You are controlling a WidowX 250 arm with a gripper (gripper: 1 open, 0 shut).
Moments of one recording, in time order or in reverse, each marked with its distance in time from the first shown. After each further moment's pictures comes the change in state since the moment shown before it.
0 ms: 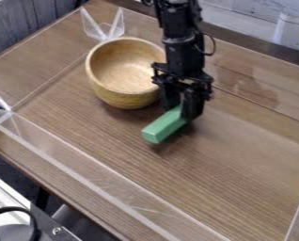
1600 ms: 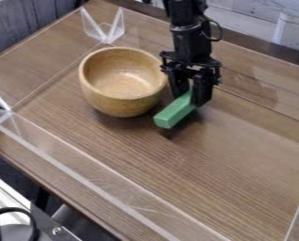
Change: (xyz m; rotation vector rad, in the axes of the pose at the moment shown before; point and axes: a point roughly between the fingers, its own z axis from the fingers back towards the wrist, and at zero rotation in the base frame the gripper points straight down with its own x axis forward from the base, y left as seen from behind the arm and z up) arm 0.028 0.010 0.013 -0.033 -0.046 0.018
